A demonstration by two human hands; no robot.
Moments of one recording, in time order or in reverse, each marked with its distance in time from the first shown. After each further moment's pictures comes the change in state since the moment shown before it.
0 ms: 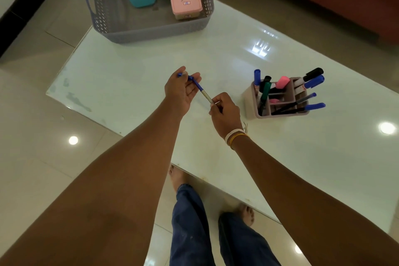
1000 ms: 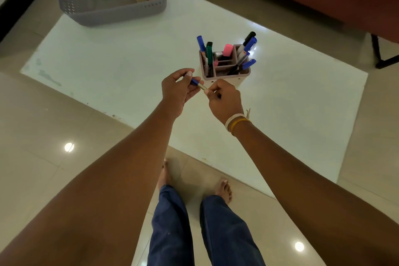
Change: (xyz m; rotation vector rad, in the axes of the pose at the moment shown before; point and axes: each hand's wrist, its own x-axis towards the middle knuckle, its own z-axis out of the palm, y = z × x) left_hand -0.117 -0.118 0.052 0.279 -0.099 0.219; right_hand -0.081 0.047 -0.128 -0.056 0.063 -0.077
